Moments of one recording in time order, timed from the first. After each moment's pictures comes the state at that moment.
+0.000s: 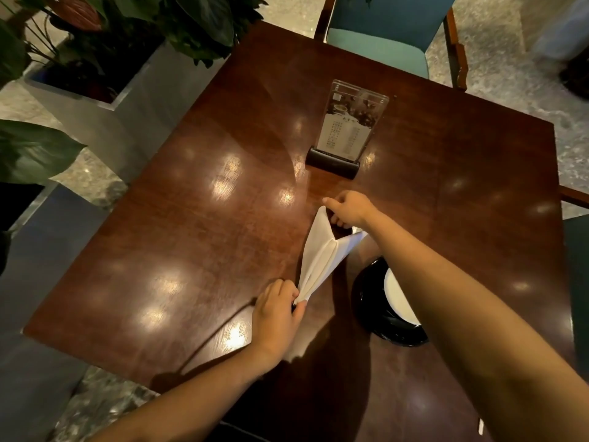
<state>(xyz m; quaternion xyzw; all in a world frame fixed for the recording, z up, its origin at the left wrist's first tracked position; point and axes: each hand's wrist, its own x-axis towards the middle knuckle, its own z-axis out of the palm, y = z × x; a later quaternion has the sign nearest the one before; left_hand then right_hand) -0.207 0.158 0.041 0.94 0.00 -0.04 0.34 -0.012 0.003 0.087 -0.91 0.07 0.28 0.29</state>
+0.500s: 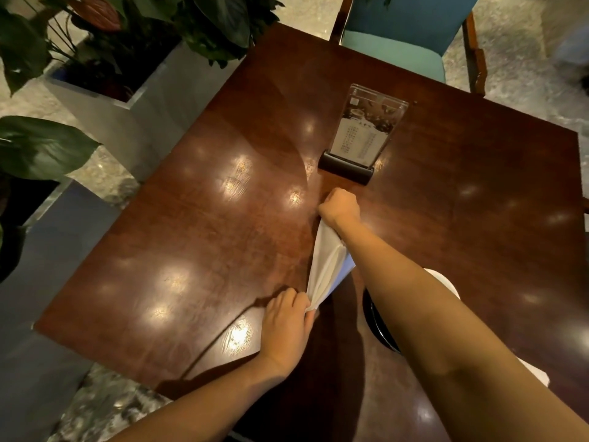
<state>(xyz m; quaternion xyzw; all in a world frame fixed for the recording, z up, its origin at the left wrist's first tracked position) -0.211 0.153 0.044 0.96 -0.04 -0.02 0.28 -0.001 0.055 0.066 -0.93 0.16 0.18 0.28</state>
